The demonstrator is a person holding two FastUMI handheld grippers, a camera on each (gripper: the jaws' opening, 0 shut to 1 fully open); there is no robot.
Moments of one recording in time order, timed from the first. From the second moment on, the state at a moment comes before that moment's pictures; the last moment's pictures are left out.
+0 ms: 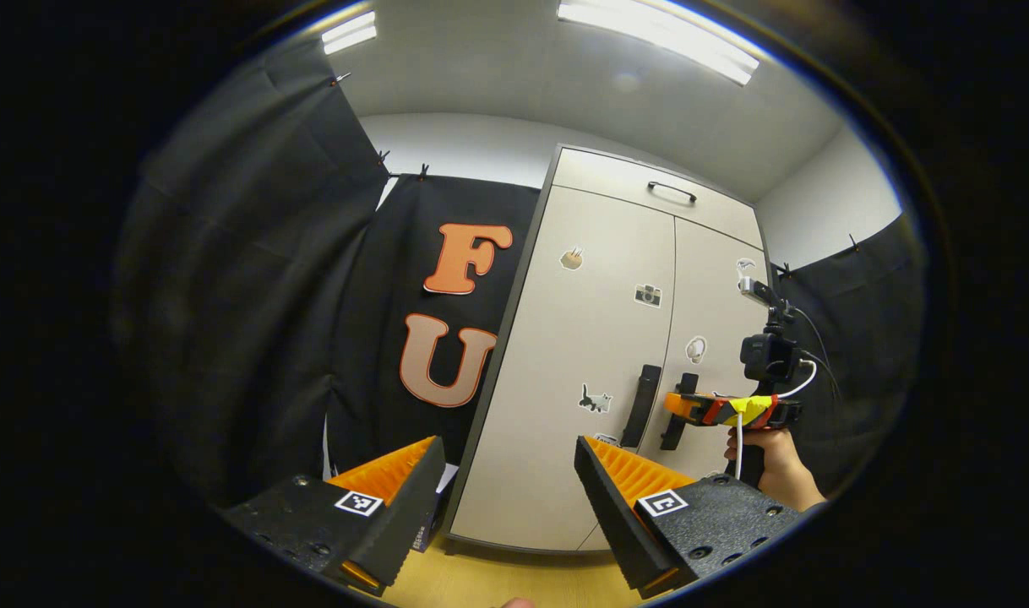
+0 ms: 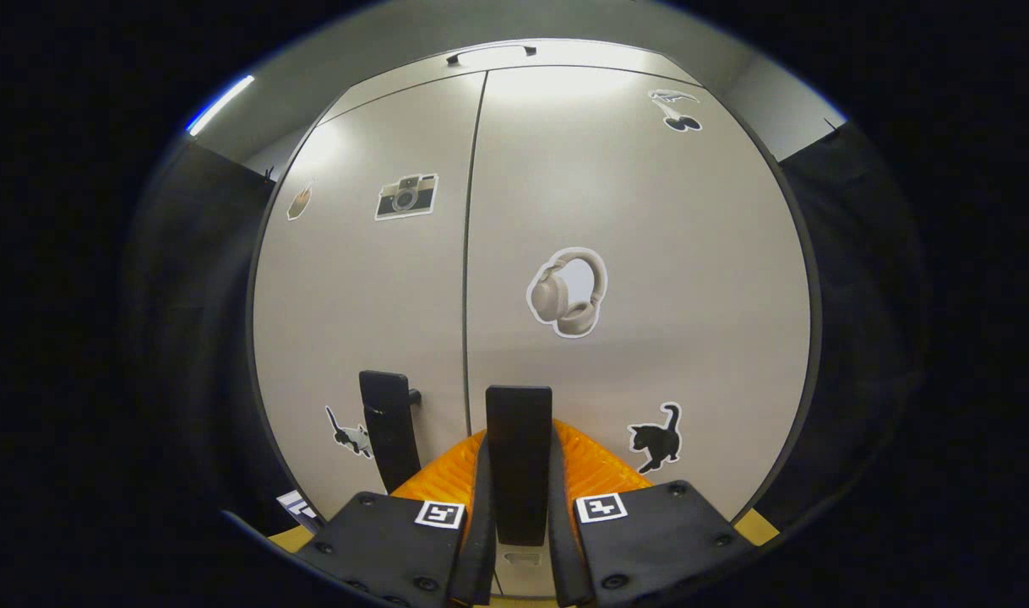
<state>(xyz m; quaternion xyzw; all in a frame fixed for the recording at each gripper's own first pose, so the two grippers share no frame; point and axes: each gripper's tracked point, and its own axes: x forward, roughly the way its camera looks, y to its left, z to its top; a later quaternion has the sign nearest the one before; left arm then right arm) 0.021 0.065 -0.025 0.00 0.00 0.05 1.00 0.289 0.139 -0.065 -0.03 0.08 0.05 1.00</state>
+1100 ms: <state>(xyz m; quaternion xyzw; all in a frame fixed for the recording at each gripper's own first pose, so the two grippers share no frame) -0.022 0.051 -0.005 0.02 0.00 0.06 1.00 0.206 0.118 -0.055 -0.05 0.11 0.10 0.99</state>
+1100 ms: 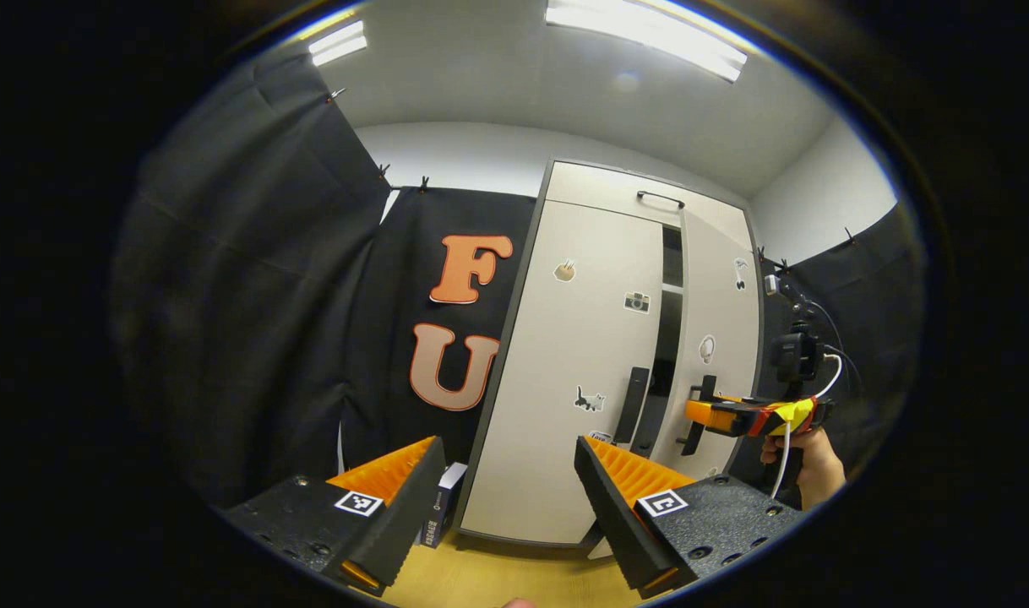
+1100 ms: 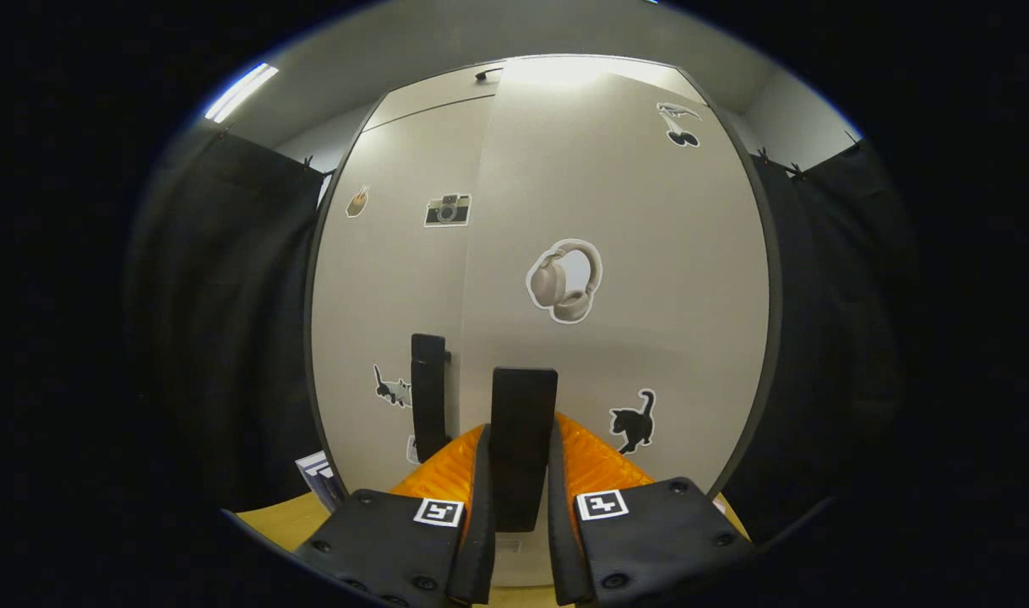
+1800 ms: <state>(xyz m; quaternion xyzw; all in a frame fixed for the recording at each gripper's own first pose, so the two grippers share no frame) -0.031 0.033 0.006 0.02 -0.02 0.04 1.00 0.129 0.089 -0.057 -0.03 0.15 0.16 0.98</state>
